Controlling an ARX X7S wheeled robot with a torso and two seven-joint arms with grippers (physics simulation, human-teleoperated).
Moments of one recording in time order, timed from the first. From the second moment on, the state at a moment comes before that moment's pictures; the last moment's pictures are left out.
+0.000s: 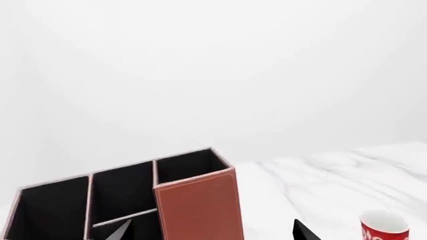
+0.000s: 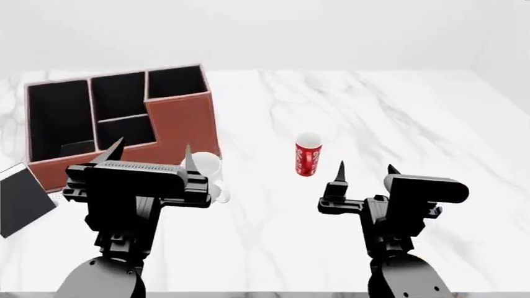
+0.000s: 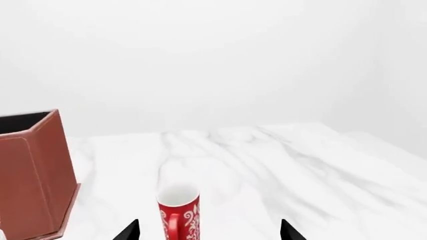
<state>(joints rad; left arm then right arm) -0.29 -0.21 0.14 0.69 -0.11 -0.78 -0.19 0.26 0.16 -0.09 -0.34 0.26 0.51 0.24</state>
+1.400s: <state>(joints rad) -0.31 -0.24 0.15 0.67 -0.14 -0.78 -0.22 0.12 0.24 -0.20 -0.36 0.26 0.53 0.25</state>
